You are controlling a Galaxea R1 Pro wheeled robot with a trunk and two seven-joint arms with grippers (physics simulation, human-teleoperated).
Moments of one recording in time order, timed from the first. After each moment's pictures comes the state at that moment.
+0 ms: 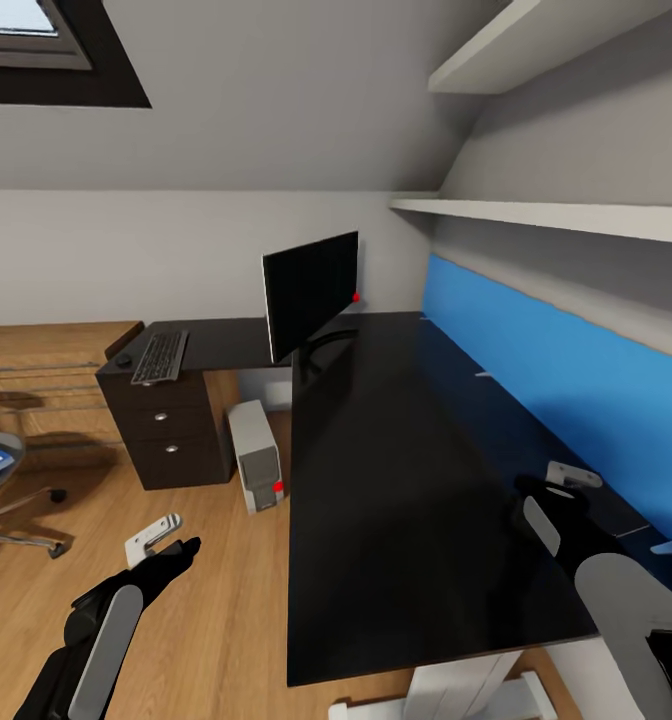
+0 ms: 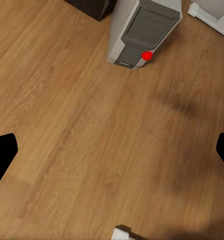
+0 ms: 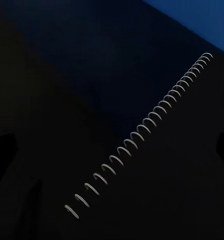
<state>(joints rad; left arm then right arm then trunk) -0.24 0.01 0.15 -1.44 0.60 0.63 0.42 -0.87 -0.22 -0.01 -0.44 -0.28 0.16 -0.40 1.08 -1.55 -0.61</state>
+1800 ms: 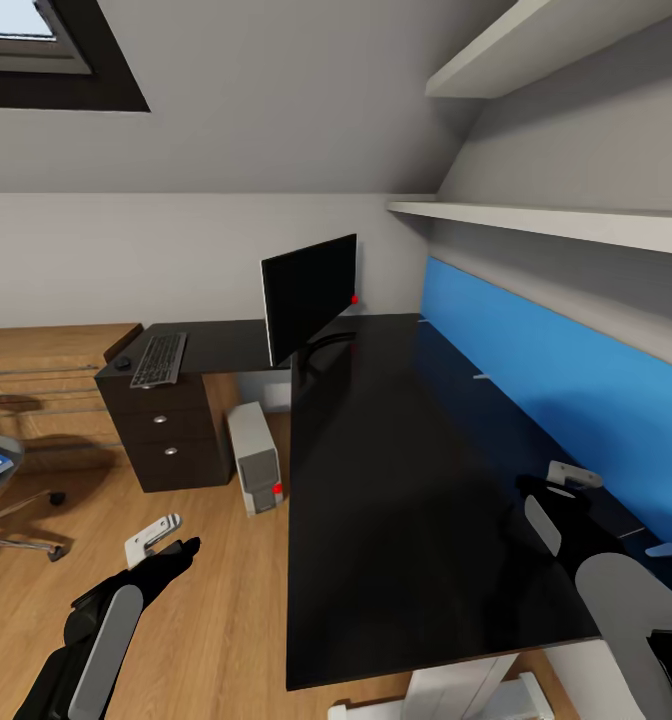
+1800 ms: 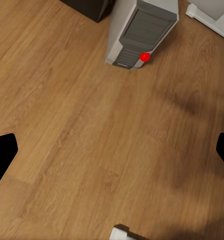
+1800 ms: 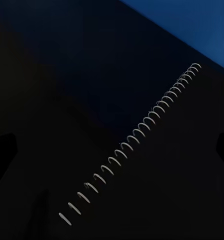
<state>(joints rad) -0.24 0.01 0.15 -1.44 0.60 0.63 0.42 -0.87 -0.23 -0.01 -0.45 -0.29 0.16 -0.40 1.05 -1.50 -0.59</state>
